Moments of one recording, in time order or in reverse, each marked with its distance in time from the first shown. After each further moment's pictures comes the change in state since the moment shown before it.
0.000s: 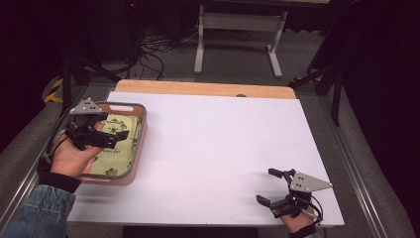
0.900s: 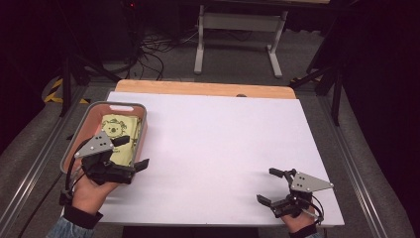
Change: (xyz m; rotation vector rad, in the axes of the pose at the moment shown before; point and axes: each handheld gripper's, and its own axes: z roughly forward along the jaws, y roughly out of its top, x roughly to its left) left arm -0.081 -0.041 0.004 -0.232 -0.180 0.009; right arm -0.001 0.000 -0.002 -0.004 -0.003 -0.003
